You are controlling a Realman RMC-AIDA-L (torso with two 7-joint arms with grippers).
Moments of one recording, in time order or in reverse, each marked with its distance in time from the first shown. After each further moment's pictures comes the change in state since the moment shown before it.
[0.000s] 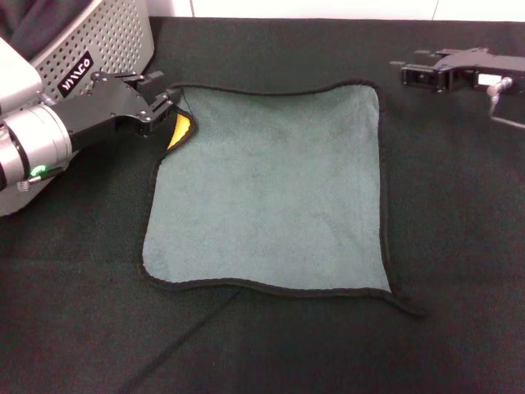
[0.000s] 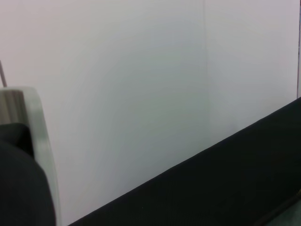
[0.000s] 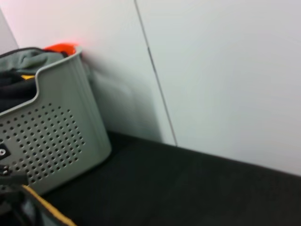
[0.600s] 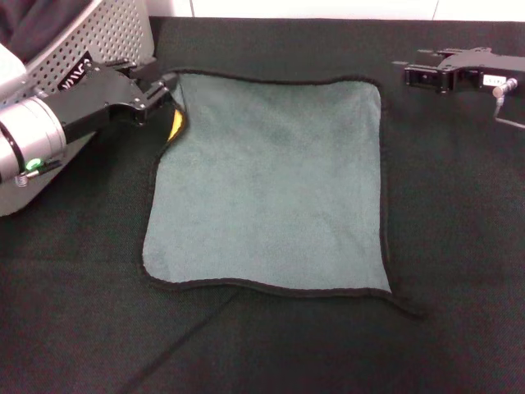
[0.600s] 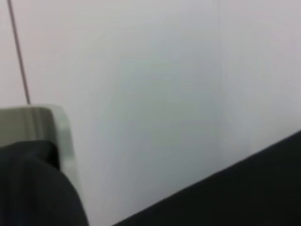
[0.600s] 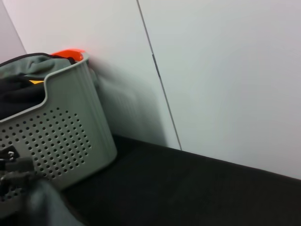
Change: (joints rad) left arm 0.011 -0.001 -0.003 0.006 -0.068 0.016 -0.013; right arm -0.027 0.000 0.007 -0.039 -0.005 -0.032 0.001
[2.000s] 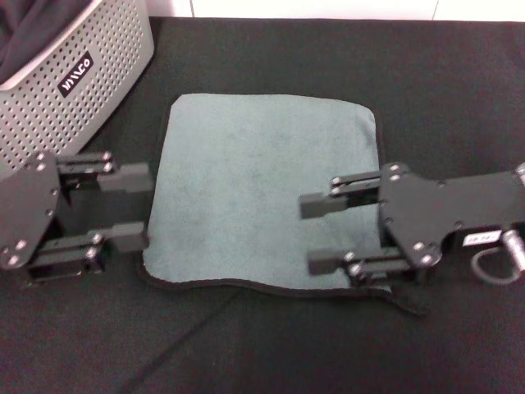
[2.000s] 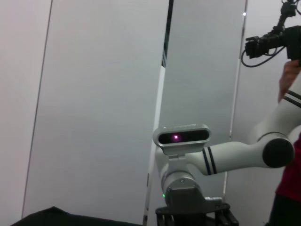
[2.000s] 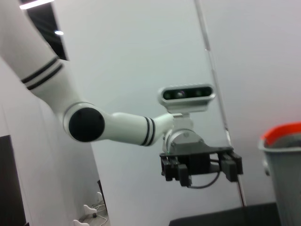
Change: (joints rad) left arm 0.224 0.202 0.288 0.161 -0.202 0.961 -0.258; right arm -0.229 0.085 -0.258 -0.349 0.174 -0.730 -0.206
